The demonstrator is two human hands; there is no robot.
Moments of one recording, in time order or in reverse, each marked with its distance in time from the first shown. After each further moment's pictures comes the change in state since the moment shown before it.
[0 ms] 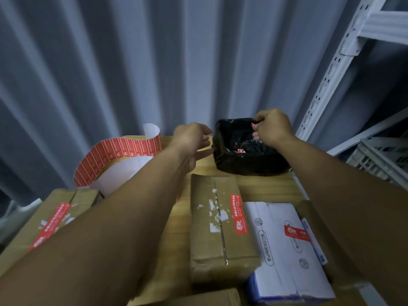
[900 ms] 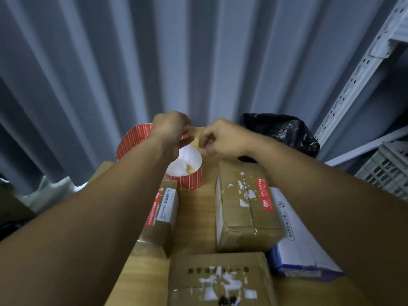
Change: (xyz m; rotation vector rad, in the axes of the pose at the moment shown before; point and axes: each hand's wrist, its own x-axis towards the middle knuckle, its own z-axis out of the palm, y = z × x) left_hand -0.036 0.015 -0.092 -0.107 0.263 0.108; right_hand -0.106 -0.121 0.063 -0.175 -0.683 -0.478
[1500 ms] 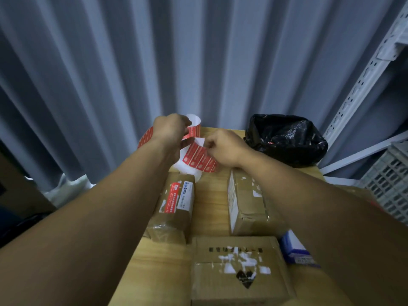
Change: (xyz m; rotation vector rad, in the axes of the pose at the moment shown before) left_hand -0.019 0.009 -0.043 -0.005 0.067 0.013; right_hand 0.003 -0.018 0.047 -0.099 0.165 0.053
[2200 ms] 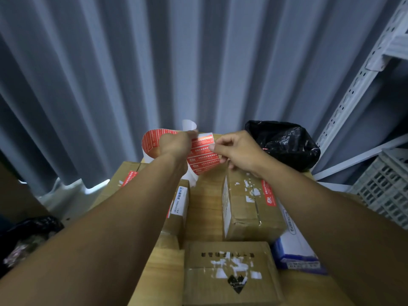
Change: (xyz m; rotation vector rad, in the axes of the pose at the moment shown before) left_hand -0.010 -0.023 0.017 0.007 0.018 -0.067; right_hand -0.037 0.013 -0.028 0.589 0.082 0.126
